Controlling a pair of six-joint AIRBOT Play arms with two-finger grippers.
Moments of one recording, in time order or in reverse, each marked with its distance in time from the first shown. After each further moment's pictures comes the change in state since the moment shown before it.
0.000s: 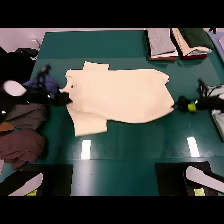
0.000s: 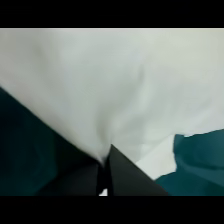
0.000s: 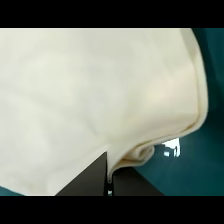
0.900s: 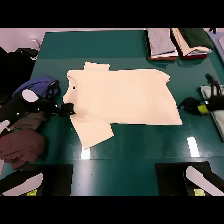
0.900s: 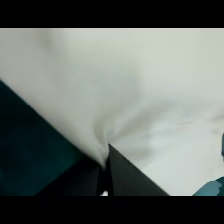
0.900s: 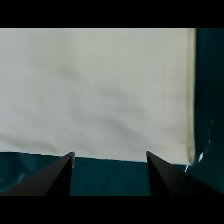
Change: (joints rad) left arm 0.001 -0.126 -0.136 0.000 0.036 0.000; right arm -0.082 0.161 -0.034 -0.253 0.149 0.141
